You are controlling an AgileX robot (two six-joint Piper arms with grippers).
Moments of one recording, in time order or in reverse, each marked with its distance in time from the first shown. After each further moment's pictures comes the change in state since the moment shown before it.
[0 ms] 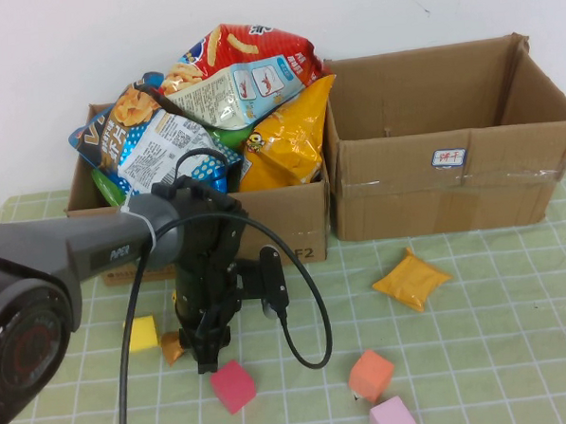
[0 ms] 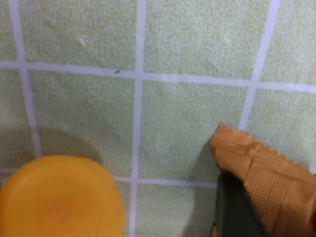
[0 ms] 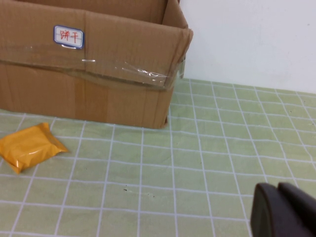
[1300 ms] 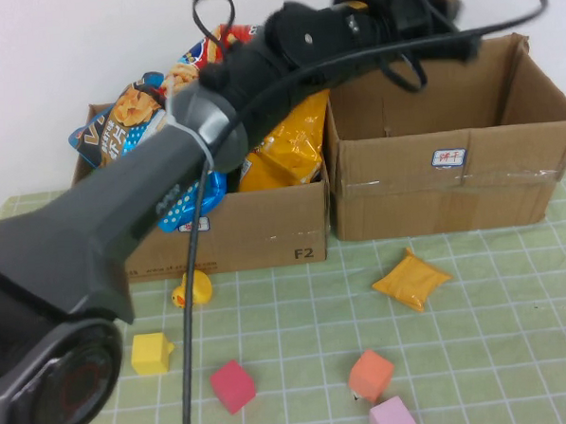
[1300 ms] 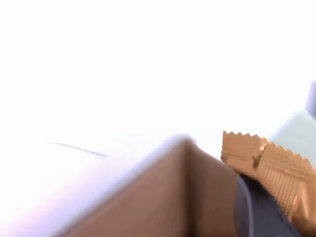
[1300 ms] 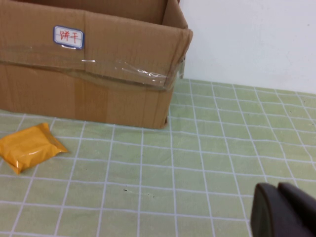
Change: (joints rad) right arm 0.000 0.000 0.000 0.000 0.000 0.000; left arm -0.156 0.011 -0.634 -1.066 -0.695 0.002
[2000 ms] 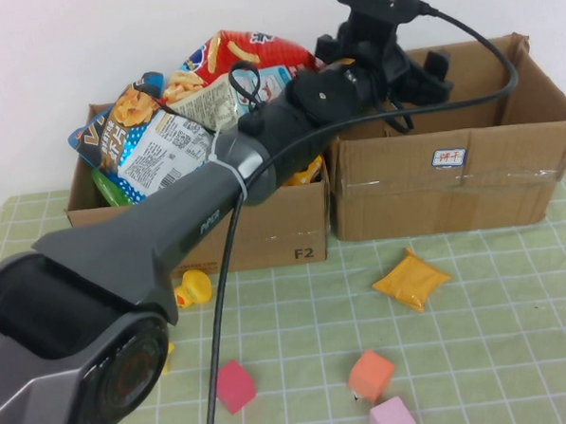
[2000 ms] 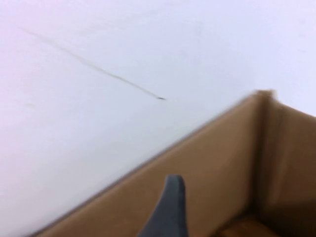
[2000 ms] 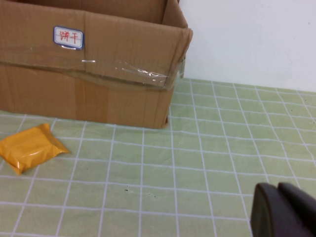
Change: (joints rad) right arm 0.000 0.000 0.002 0.000 0.000 0.007; left arm 0.003 0.141 -0.002 -0.183 -0.207 0.250
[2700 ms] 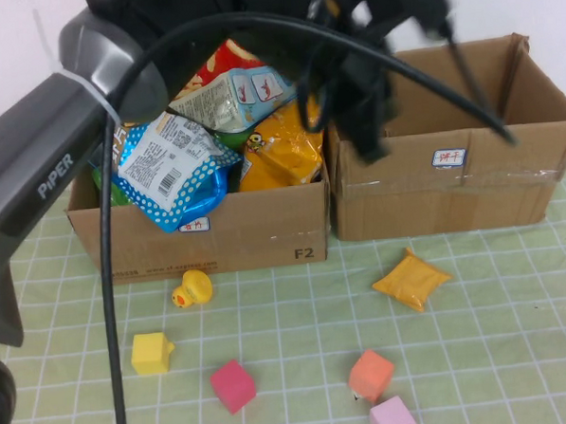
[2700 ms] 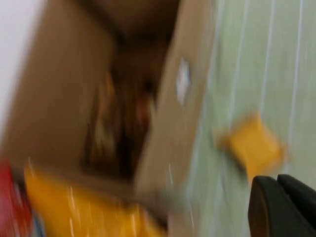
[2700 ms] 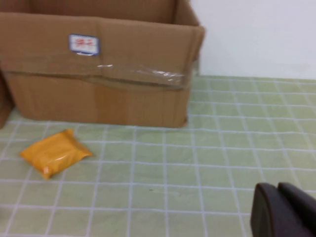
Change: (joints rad) right arm 0.026 0.000 0.000 0.082 0.011 0.004; left arm 0.000 -0.350 0.000 0.808 1.018 -0.239
